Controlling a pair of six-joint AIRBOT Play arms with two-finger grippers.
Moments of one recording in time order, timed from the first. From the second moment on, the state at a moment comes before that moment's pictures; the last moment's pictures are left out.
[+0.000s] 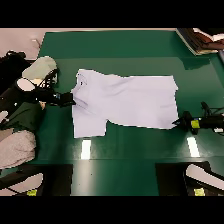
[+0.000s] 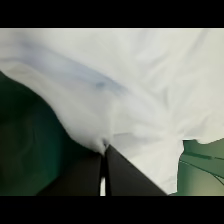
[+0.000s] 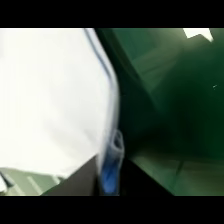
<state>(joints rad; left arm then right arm) -0.04 -1.23 0.96 0.94 -1.00 -1.35 -0.58 -1.20 0.58 -0.86 1.18 1.30</state>
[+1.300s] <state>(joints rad) -0.04 -0.79 1.97 1.16 -1.08 -1.52 -0.62 -0.91 2.00 -0.95 1.50 1.39</state>
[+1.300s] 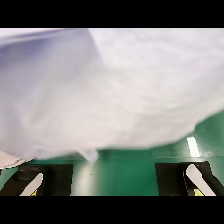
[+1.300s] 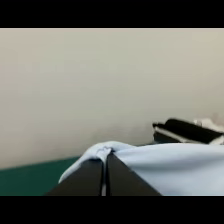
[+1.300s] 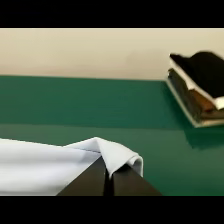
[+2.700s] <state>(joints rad) 0.04 -1.60 1.43 1.02 -1.13 -1.36 -0.25 -1.64 1.57 -1.20 1.46 1.43</state>
